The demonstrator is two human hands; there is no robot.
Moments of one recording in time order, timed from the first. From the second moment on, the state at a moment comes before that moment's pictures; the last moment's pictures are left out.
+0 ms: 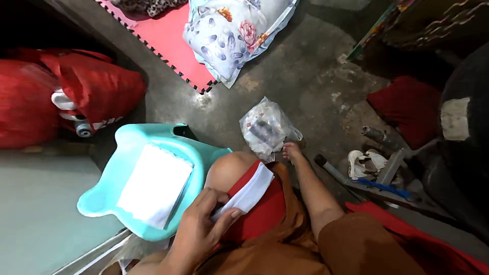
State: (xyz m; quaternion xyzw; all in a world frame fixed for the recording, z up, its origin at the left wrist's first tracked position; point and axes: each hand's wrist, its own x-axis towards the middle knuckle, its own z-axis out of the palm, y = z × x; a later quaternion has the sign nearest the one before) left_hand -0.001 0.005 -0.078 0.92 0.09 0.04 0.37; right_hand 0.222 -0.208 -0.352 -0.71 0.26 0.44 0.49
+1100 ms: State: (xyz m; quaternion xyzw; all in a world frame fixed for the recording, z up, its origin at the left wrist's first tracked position) left_hand 0.006 0.017 -0.064 0.91 0.10 0.07 0.39; right_hand 0.261 -0.285 -0.188 -0.78 0.03 0.25 0.57
